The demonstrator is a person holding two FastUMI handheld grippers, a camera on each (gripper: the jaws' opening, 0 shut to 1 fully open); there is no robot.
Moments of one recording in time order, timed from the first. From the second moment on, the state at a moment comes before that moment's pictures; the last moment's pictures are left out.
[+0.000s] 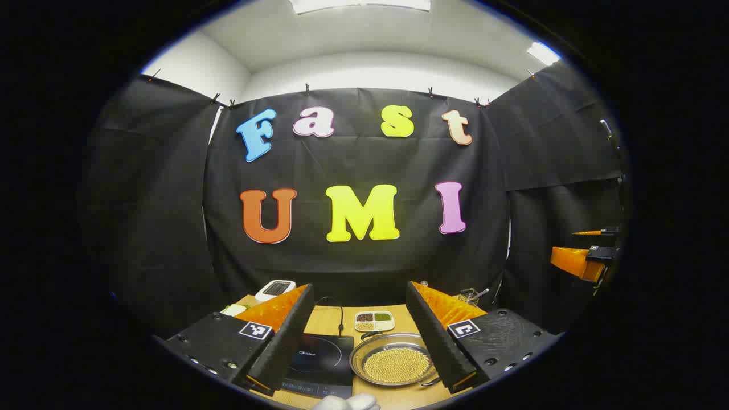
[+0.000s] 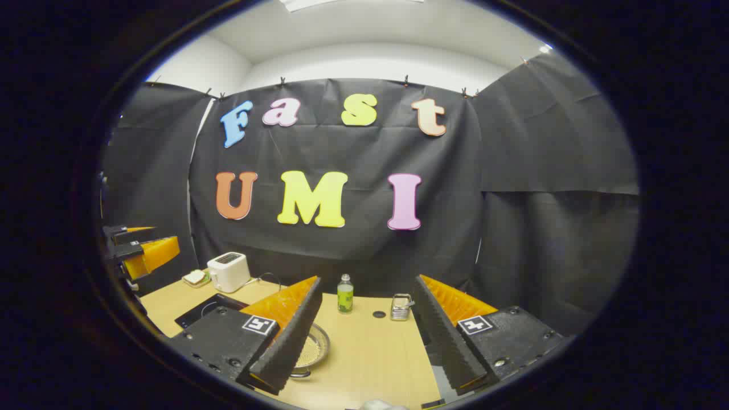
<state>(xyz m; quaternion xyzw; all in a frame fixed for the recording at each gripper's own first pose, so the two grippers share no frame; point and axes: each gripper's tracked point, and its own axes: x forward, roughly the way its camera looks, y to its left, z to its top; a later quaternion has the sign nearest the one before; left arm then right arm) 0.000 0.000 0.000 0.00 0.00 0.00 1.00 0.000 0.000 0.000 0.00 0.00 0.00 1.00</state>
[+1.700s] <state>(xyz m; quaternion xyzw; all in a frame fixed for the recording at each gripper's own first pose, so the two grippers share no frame) -0.014 0.035 -0.028 0.01 0.01 0.02 1.00 0.029 0.121 -0.139 -0.02 0.18 0.13 0.97</state>
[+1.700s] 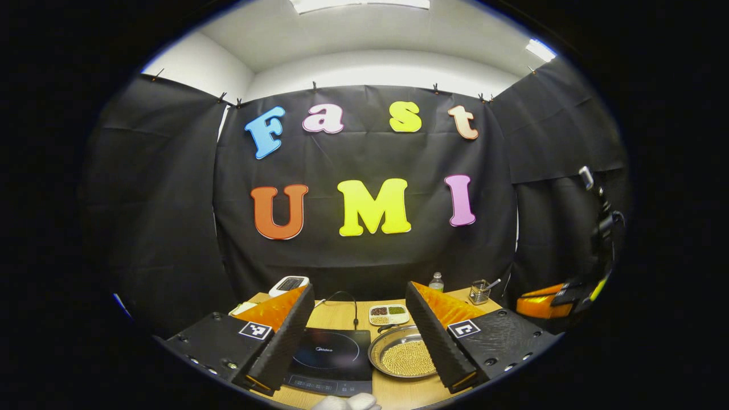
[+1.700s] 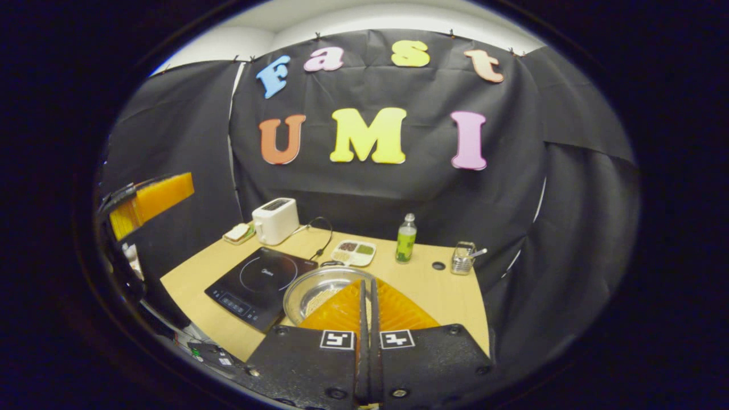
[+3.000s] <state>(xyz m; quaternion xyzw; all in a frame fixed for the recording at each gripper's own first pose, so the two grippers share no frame) -0.020 0.076 -0.058 0.02 0.05 0.06 1.00 0.045 0.220 -0.382 -0.07 0.41 0.20 0.89</state>
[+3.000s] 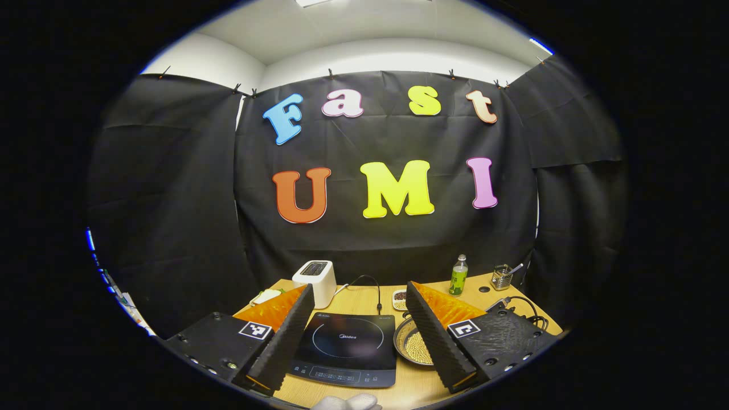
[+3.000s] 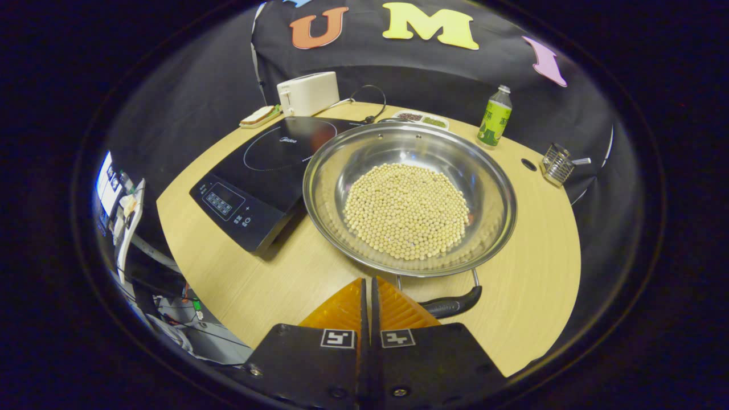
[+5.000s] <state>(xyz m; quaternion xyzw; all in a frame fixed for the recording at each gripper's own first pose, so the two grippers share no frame) -0.008 0.019 -0.071 0.00 0.12 0.22 0.97 0.124 0.068 -0.382 -0.07 0.40 0.27 0.87</state>
